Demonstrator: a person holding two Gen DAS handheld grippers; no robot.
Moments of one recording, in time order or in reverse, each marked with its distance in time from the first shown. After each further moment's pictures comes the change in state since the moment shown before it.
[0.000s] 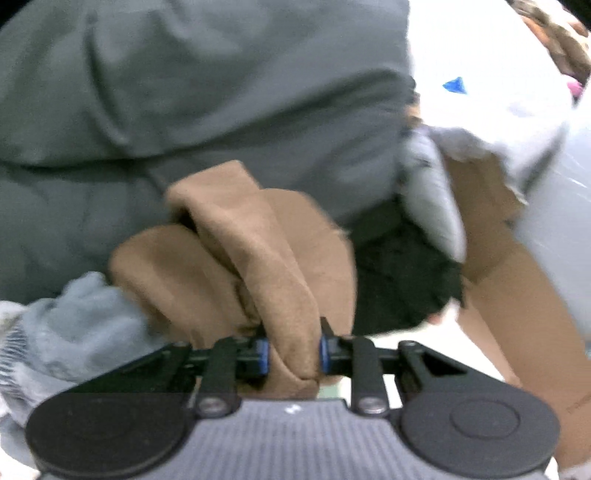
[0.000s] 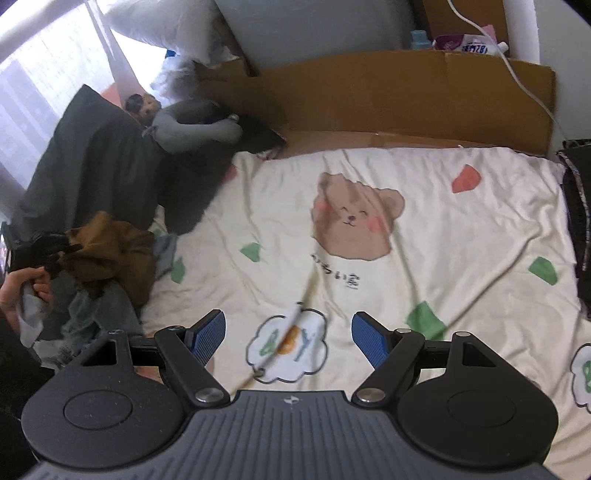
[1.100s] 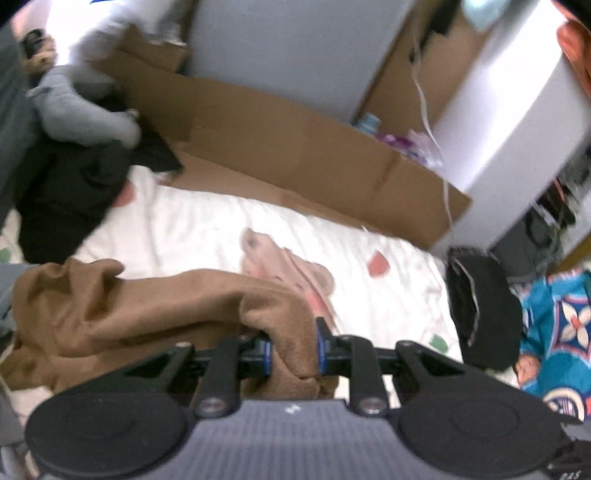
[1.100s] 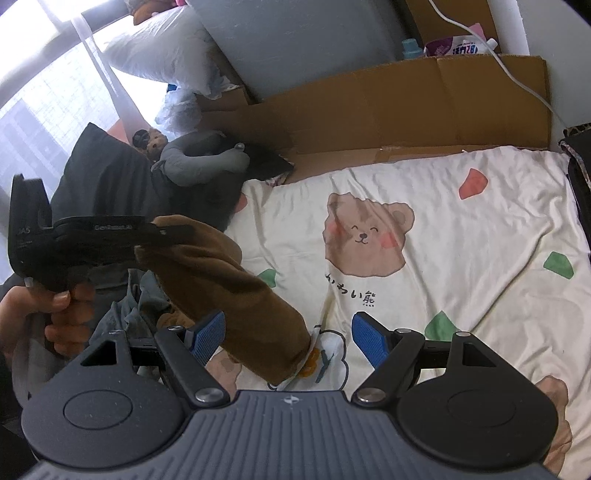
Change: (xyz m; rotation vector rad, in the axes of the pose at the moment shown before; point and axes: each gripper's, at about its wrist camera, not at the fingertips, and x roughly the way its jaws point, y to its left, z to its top) left arm -0.055 -0.241 -0.159 0.643 0.299 -0.508; right arm 0.000 -0.016 -0.003 0.076 -0.085 0.050
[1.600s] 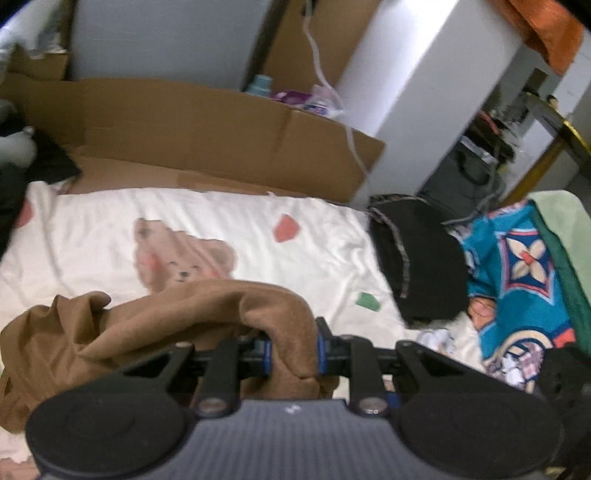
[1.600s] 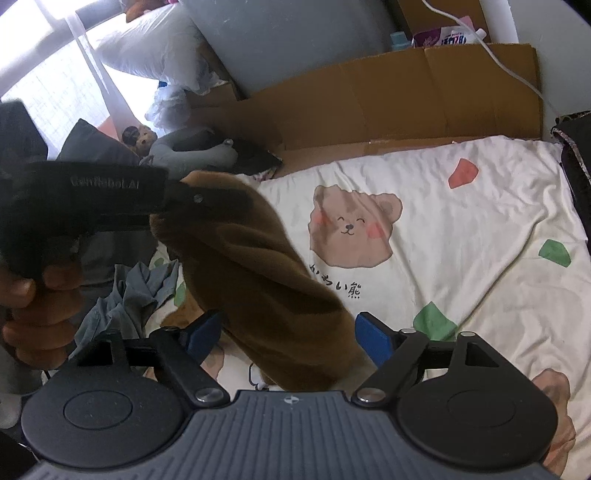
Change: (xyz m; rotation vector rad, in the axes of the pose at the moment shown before) left arm 0.021 -0.092 -0.014 0.159 0.080 -0.178; right arm 0.014 -0.017 -0.023 -0.009 -0.020 -0.011
